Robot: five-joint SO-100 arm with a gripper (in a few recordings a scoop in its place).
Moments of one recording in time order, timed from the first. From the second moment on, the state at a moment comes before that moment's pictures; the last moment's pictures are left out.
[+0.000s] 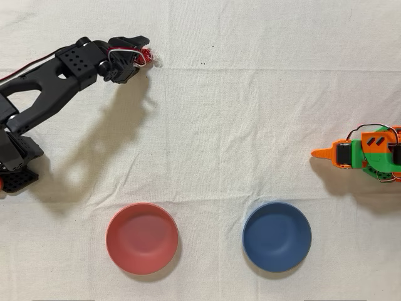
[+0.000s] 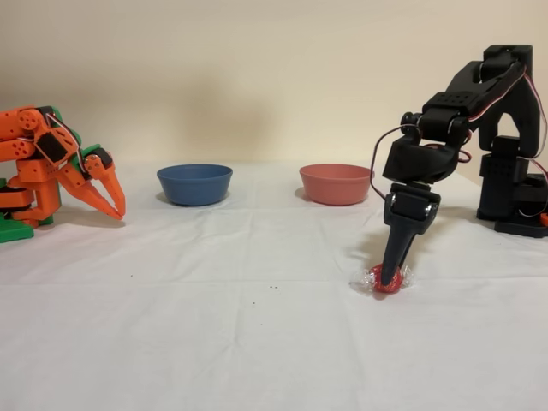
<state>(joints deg) -37.6 63.1 82.2 47.6 -23.8</state>
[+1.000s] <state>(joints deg) -37.1 66.2 84.4 50.4 -24.1</state>
